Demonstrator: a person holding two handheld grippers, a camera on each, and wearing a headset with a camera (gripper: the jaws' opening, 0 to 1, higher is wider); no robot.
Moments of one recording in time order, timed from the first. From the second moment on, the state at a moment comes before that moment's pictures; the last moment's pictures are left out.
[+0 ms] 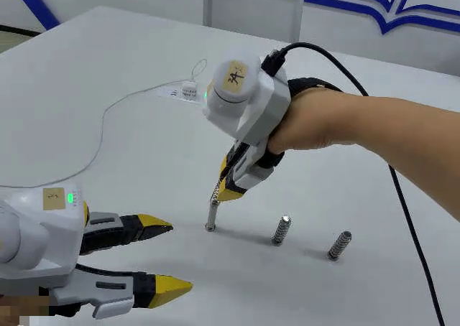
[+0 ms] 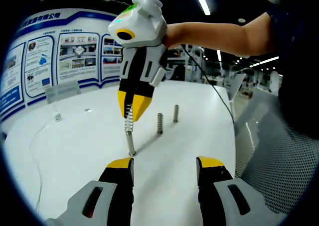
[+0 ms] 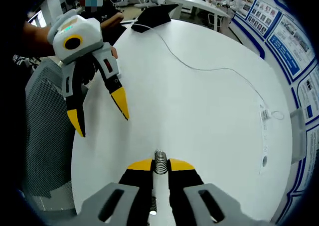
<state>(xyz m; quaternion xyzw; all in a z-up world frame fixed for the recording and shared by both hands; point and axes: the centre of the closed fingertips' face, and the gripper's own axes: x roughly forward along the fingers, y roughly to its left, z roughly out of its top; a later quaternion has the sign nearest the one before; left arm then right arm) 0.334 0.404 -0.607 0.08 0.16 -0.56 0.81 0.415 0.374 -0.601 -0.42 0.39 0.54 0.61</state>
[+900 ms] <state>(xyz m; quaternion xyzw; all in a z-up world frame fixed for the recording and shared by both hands) 0.332 0.413 -0.611 0.07 0.16 -0.56 0.81 0.413 0.378 -0.651 -0.45 0.44 0.52 0.58</state>
